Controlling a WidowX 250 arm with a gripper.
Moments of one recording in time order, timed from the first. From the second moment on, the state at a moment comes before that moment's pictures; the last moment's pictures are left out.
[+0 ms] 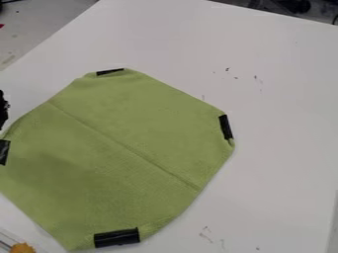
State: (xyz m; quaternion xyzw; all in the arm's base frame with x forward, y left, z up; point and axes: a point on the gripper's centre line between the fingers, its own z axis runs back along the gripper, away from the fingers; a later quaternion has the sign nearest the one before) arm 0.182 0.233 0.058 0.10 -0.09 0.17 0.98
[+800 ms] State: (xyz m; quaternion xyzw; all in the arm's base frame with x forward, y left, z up) arm 0.220 0.235 0.050 0.05 -0.09 0.11 0.99
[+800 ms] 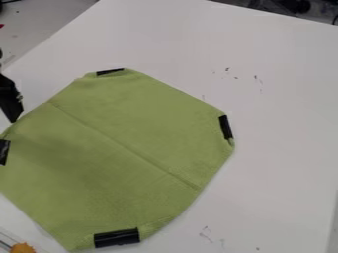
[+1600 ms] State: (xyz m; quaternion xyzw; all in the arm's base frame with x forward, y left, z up) arm 0.377 0.205 0.042 0.05 -0.09 -0.09 0.99
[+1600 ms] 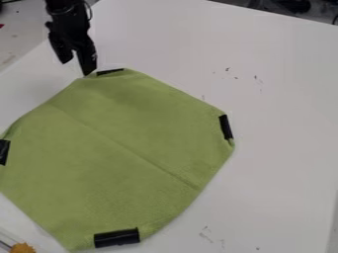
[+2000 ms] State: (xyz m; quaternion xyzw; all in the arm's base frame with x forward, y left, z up) arm 0.405 0.194 0.026 0.04 -0.09 -0.12 0.99
